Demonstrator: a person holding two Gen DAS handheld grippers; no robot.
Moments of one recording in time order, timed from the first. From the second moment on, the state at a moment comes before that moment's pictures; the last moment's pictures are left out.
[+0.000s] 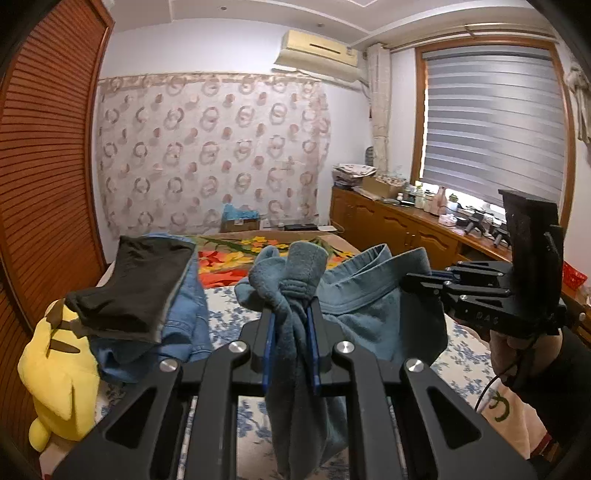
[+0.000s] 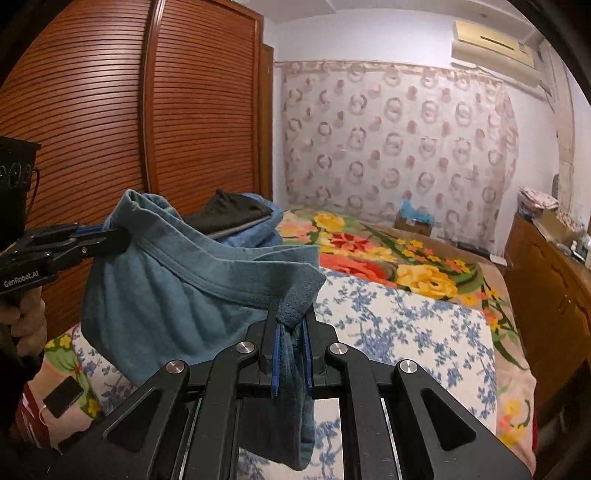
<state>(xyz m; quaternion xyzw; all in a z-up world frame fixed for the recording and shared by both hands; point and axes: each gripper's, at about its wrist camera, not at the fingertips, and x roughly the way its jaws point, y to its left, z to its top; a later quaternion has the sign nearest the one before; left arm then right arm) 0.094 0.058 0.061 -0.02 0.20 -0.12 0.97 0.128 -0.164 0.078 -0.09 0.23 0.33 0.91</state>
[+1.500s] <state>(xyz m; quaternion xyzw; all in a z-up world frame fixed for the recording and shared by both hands) 0.178 0.230 0.011 -0.16 0.16 0.10 0.97 0.329 0.134 0.100 -0.23 0.15 0.43 0.86</state>
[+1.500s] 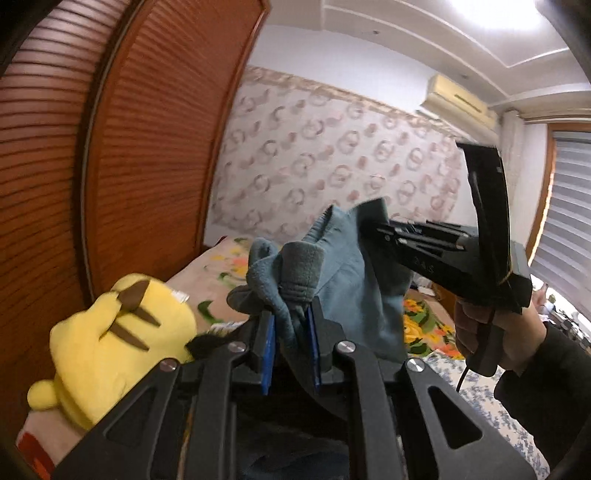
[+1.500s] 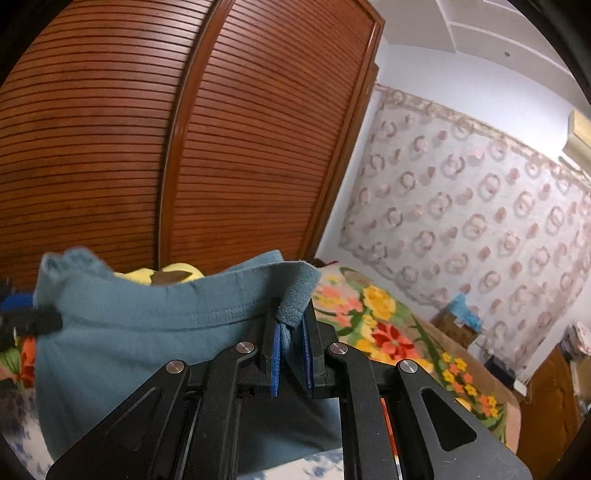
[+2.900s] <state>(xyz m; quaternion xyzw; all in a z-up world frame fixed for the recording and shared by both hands) 0.136 0.203 -0.004 -0.11 0.25 0.11 0.96 0.309 0.068 0.047 -0.12 0.30 0.42 0.85</state>
